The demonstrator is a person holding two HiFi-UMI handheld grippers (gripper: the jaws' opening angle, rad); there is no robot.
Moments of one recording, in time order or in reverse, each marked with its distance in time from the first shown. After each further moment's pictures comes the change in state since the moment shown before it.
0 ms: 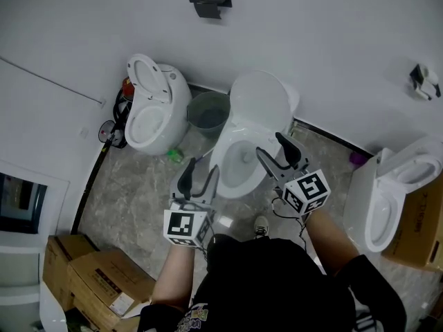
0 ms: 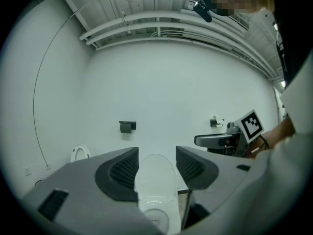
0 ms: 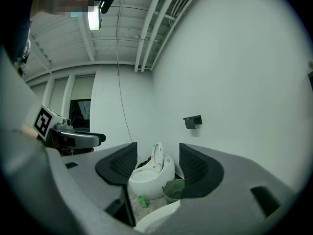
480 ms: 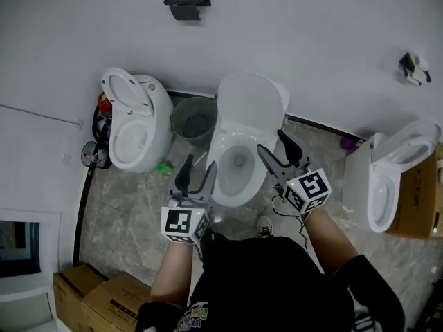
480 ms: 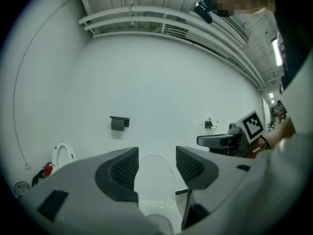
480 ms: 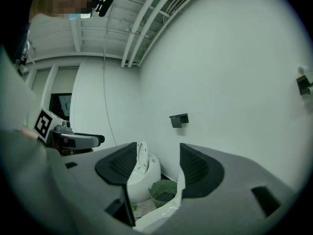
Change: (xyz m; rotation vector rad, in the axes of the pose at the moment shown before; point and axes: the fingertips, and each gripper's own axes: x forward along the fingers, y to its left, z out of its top) left arm 0.078 0.068 -0.012 -0.038 -0.006 -0.183; right arm 0.063 -0.031 -0.009 0.007 0.019 -0.199
